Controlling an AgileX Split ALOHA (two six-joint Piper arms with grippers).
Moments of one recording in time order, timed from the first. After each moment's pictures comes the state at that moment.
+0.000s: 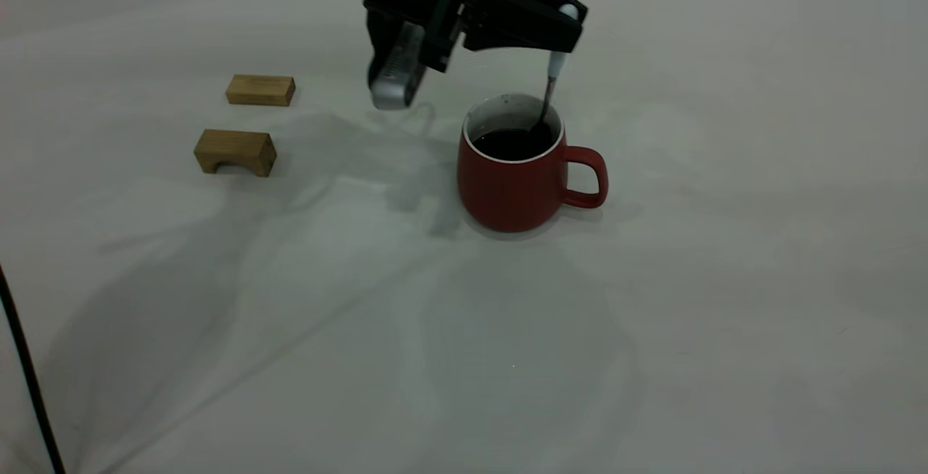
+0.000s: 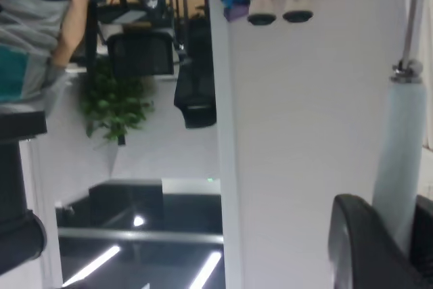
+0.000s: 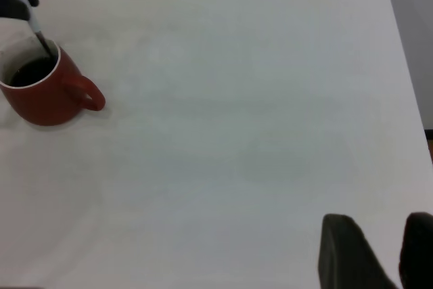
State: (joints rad) left arm -0.33 2.60 -1.80 -1.41 1.15 -0.82; right arm 0.06 0.02 -0.47 -0.02 1.14 0.04
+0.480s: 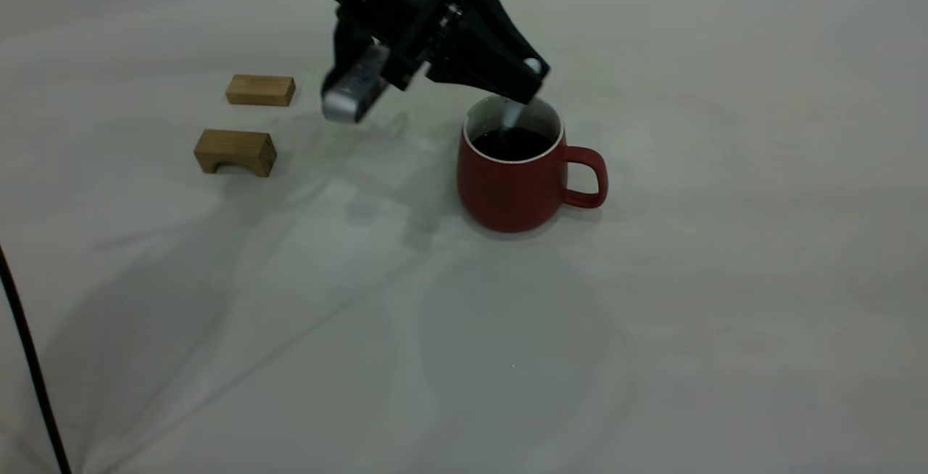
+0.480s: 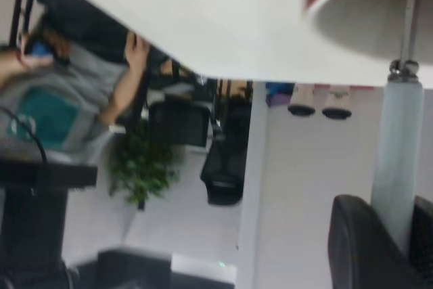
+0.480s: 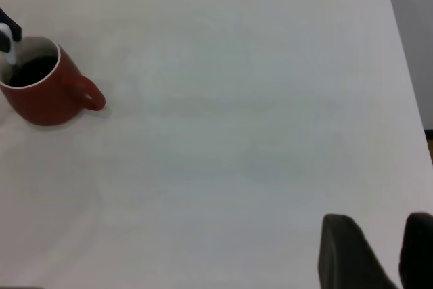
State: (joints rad) left arm -0.31 2.59 -1.84 -1.14 1.15 -1.04; right arm 0.06 0.02 -0.47 -0.02 1.14 0.03
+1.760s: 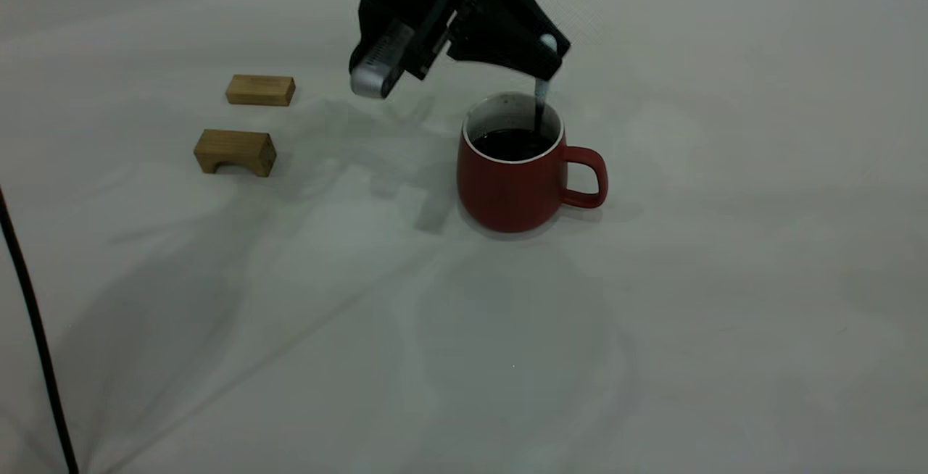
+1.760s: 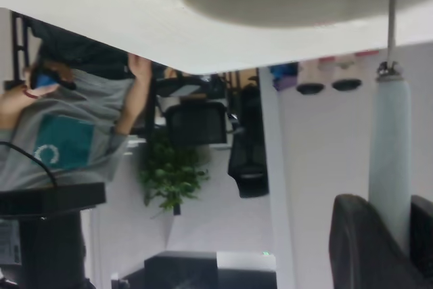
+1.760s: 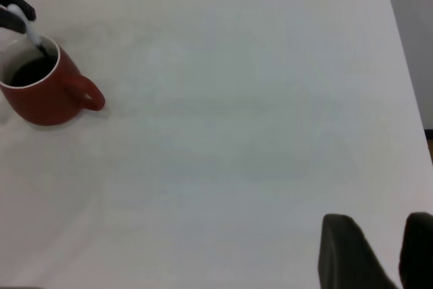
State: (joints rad) left arm -0.33 2.63 -1.96 -1.14 1.17 -0.96; right arm 0.06 0.02 -0.47 -0.02 1.14 0.03
